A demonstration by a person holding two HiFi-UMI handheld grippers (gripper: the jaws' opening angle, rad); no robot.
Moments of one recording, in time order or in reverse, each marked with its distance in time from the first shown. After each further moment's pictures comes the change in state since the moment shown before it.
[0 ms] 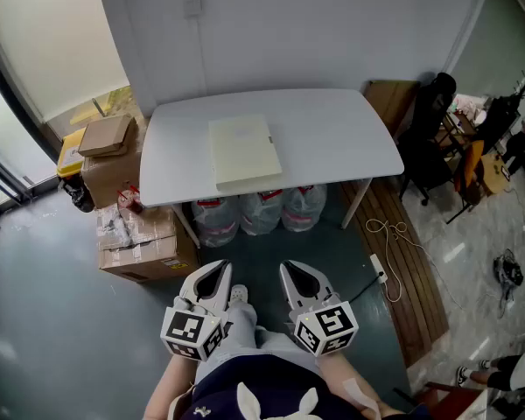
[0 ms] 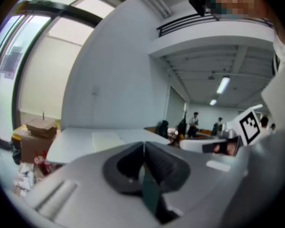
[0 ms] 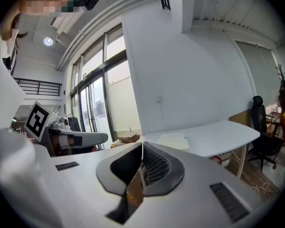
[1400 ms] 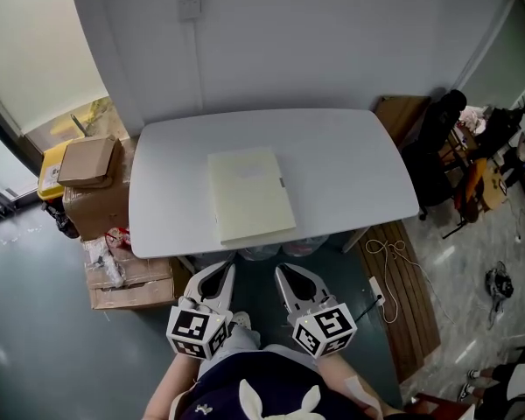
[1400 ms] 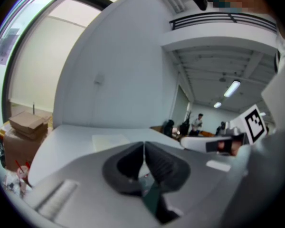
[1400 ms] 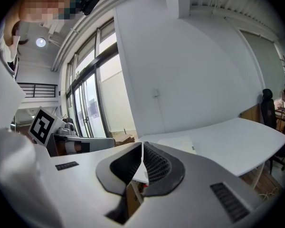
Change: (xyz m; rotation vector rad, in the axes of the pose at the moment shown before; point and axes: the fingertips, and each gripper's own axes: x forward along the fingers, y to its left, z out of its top) left arm 0.169 0.145 0.031 -0.078 0.045 -0.017; right arm 0.200 -0.076 0.044 0.034 0.040 0.011
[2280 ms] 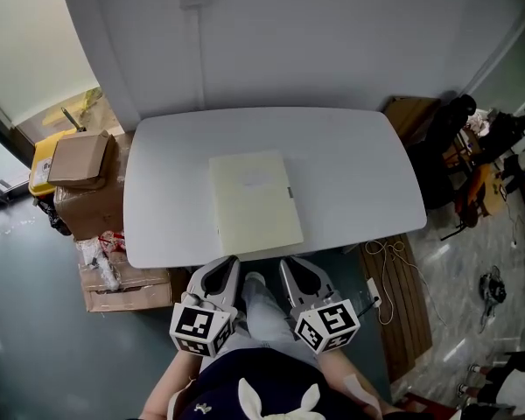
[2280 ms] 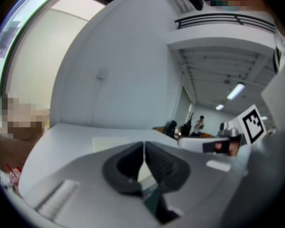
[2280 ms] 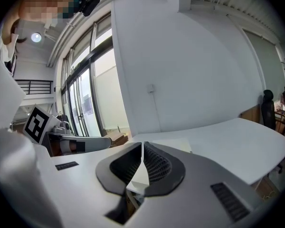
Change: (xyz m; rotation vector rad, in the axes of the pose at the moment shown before) left arm 0.058 0.044 0.014 -0.029 0.006 -0.001; right arm 0.069 -0.040 0.012 -0.006 0.041 -0.035
